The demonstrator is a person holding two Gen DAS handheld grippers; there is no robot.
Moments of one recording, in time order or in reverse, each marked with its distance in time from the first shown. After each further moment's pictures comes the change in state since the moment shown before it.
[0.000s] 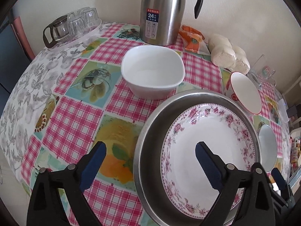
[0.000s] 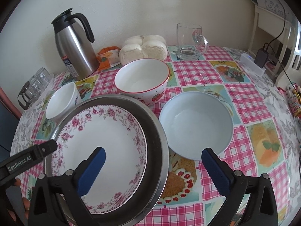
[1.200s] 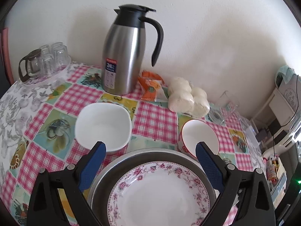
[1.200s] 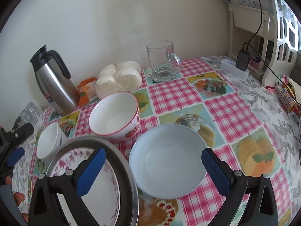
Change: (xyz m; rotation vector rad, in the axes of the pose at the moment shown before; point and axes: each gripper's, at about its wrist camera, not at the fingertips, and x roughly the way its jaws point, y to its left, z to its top) left arm -0.026 -0.045 0.048 0.037 -0.282 -0.240; right arm -0.002 -0.048 0.037 0.164 -0.148 -0.042
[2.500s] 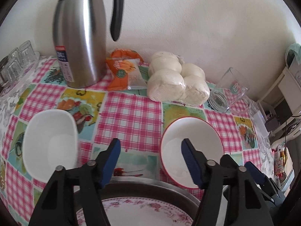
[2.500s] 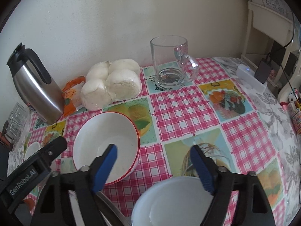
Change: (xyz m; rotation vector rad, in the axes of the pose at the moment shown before) left arm 0.107 -0.063 0.018 0.090 0.187 -0.002; right arm 0.081 0.020 0.061 -0.047 0.104 -0.043
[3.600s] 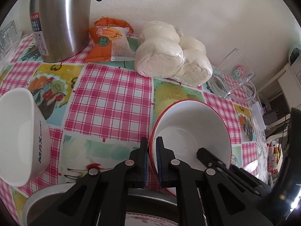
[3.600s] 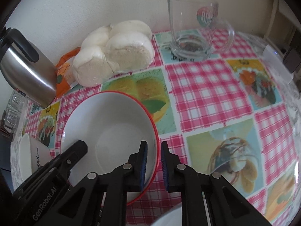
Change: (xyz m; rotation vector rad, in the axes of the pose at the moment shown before) left arm 0.048 -0.001 -0.006 -0.041 0.162 -0.108; right arm 0.069 0.017 0.005 -0.014 0.247 0.077
